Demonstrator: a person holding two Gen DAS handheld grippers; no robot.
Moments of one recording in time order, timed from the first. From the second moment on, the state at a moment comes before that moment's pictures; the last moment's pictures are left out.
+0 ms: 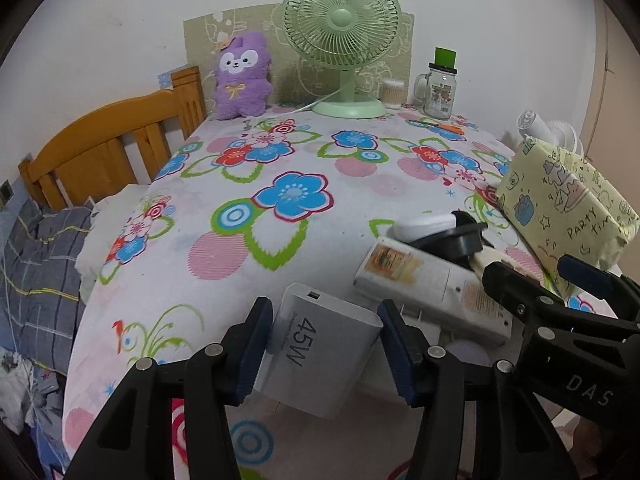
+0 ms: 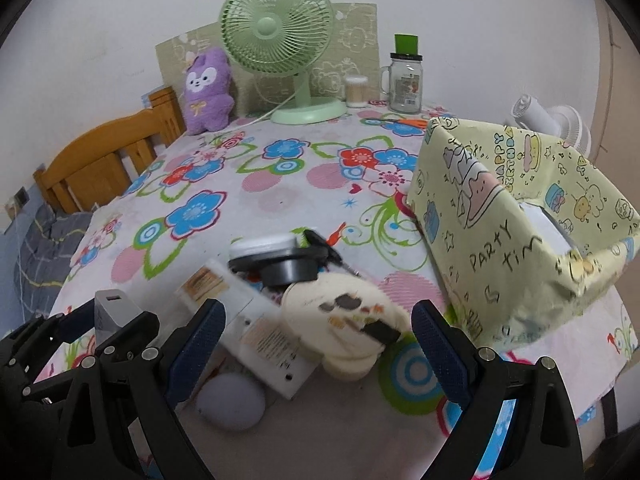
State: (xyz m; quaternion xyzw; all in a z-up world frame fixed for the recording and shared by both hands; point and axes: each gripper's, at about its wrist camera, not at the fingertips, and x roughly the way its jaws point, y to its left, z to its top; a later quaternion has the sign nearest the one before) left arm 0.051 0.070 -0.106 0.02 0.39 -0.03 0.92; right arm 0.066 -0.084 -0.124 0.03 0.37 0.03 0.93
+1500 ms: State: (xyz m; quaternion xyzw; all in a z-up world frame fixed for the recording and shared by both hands) left arm 0.018 0.073 -0.132 0.03 0.40 -0.04 0.92; right arm 0.048 -0.040 -0.156 0.00 0.44 0.03 0.90
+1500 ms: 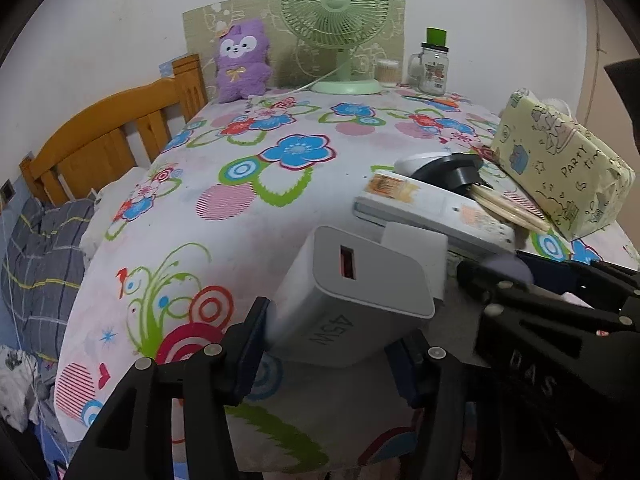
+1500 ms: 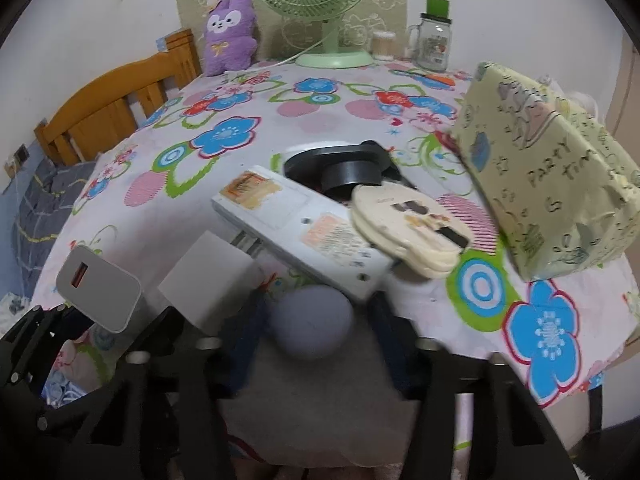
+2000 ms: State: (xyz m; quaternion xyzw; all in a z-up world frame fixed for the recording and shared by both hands) left arm 0.014 0.064 -0.126 0.03 0.40 -0.04 0.92; right arm 0.039 -0.055 -0.148 0.03 0.43 0.05 0.90
